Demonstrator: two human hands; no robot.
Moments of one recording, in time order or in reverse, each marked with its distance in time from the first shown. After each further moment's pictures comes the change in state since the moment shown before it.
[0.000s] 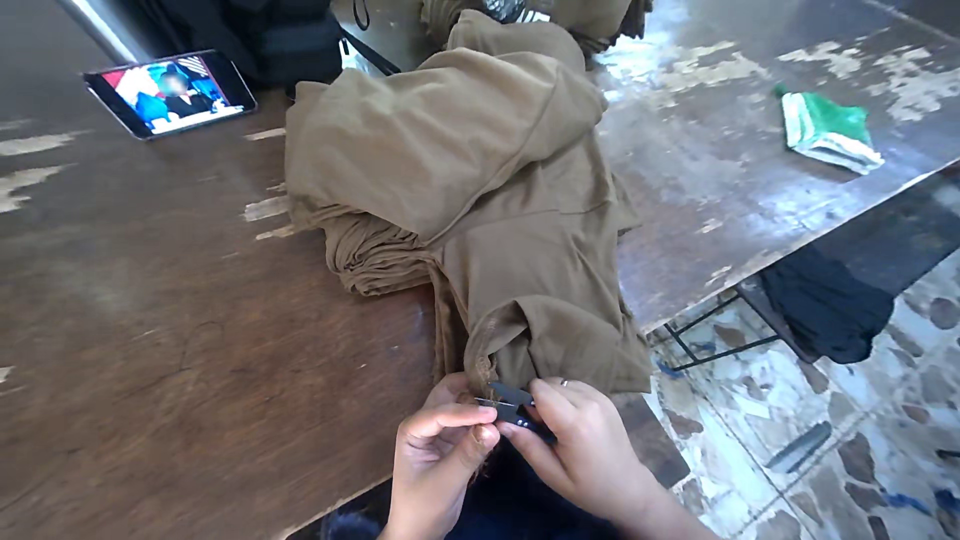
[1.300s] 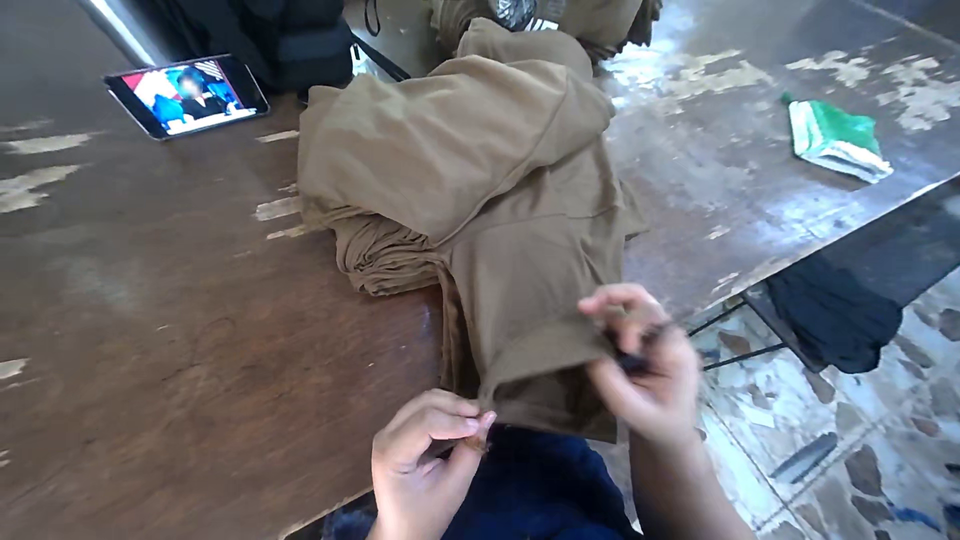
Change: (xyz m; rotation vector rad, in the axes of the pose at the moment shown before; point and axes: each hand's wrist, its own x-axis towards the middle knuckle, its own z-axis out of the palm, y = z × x) left_hand 0.005 0.013 -0.012 0.712 0.023 0.331; right_hand 0.031 0.061 -0.019 0.553 0.286 -0.047
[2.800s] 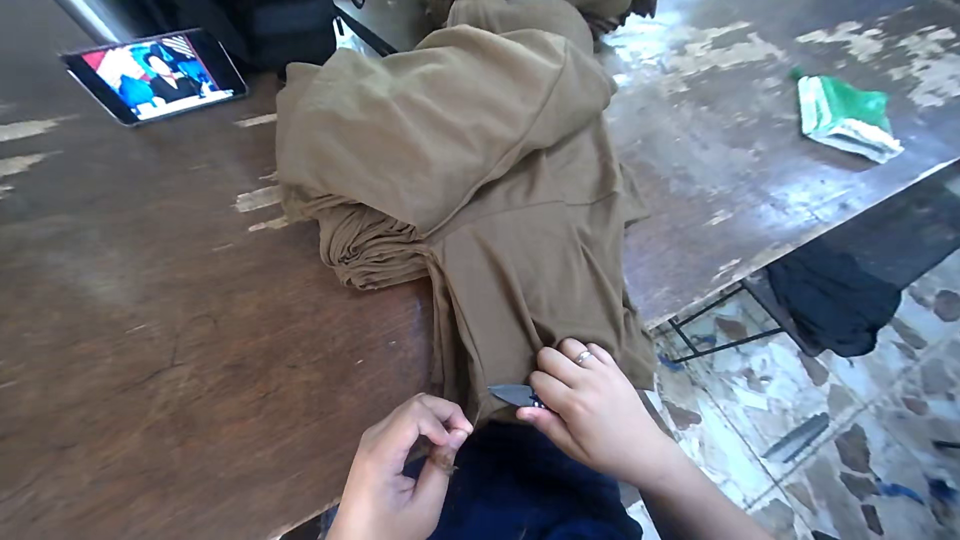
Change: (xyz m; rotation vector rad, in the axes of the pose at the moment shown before) left_hand 0.001 0.006 -0.031 0.038 -0.341 -0.174; right_hand -0.036 -0.015 0.011 -0.758 -0.538 -0.060
